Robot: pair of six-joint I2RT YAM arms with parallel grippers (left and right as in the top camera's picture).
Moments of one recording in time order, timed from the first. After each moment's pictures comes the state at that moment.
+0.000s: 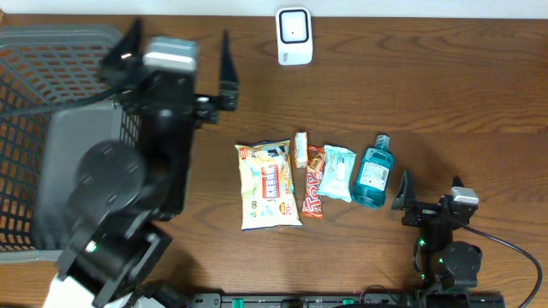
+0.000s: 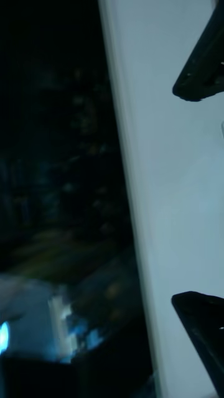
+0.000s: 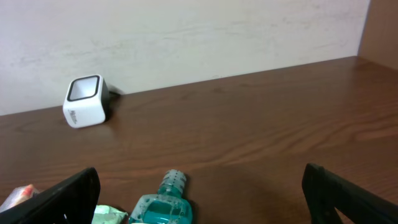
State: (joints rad) left arm -0.61 0.98 1.31 -0.08 -0.51 0.25; right arm 0.01 0.02 0.01 -0.06 0.09 0.17
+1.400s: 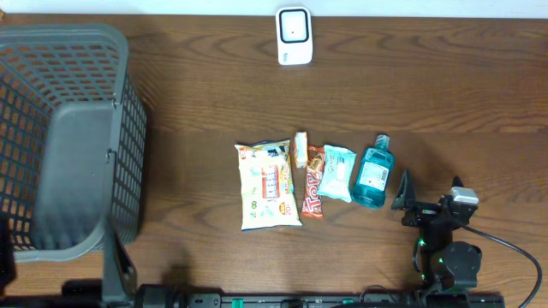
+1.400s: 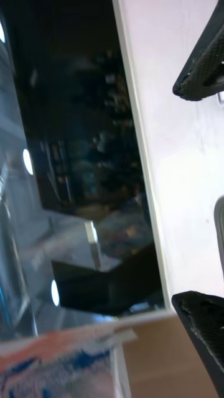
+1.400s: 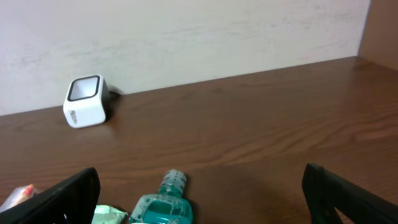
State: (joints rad) left arm -0.05 0.23 1.14 -0.51 0.01 0.18; right arm 0.01 0.02 0.01 -0.06 0.09 0.17
